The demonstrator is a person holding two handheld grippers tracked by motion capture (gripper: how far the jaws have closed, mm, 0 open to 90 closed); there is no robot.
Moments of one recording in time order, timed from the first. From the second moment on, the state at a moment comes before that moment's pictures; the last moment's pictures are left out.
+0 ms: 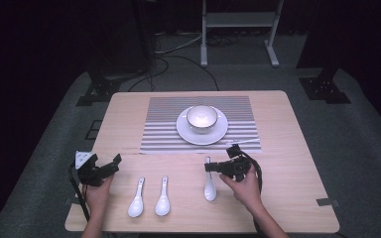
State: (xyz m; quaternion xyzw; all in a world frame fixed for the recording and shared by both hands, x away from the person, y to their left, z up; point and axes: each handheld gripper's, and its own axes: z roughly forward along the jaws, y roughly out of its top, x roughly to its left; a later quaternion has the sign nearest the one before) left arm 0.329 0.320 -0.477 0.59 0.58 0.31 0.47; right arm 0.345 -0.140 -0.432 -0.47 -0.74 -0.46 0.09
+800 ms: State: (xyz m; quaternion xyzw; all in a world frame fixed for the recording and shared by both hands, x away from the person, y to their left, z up) left arm 0.329 0.320 -0.477 0.59 0.58 0.30 0.47; right arm 0.383 -0.171 -0.400 -0.52 -0.64 -0.55 0.08
